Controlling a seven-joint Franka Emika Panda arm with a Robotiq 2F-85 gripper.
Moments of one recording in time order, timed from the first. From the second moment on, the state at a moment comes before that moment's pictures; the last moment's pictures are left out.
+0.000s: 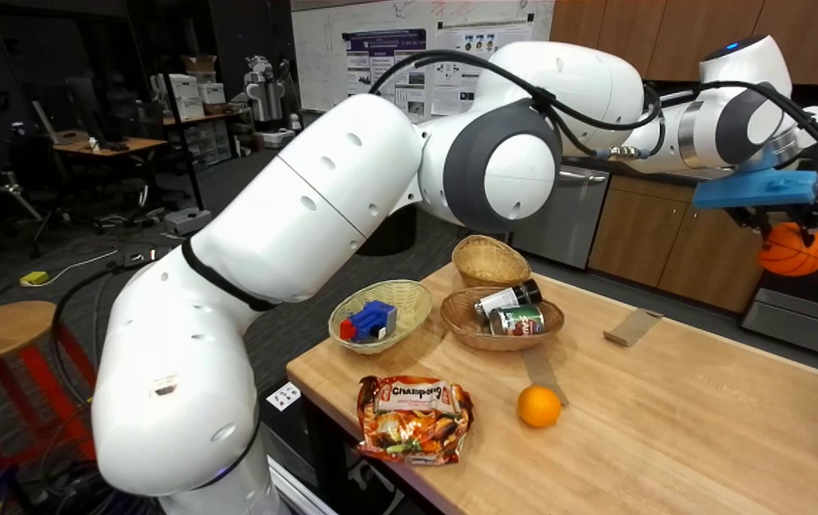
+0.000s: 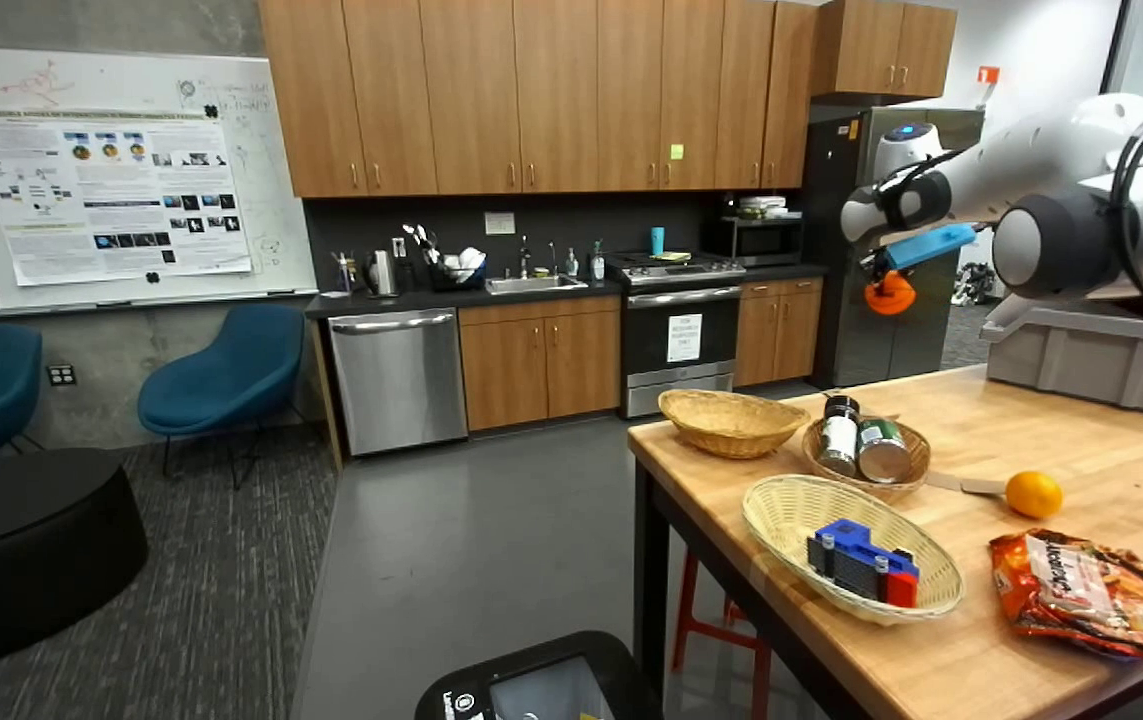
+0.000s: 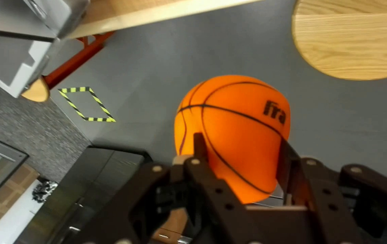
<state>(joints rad) -0.48 0.85 -0.22 -0.87 -0.16 2.29 -0.10</state>
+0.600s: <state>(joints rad) -0.49 0.59 -0.06 -1.26 -0.09 2.36 -0.33</state>
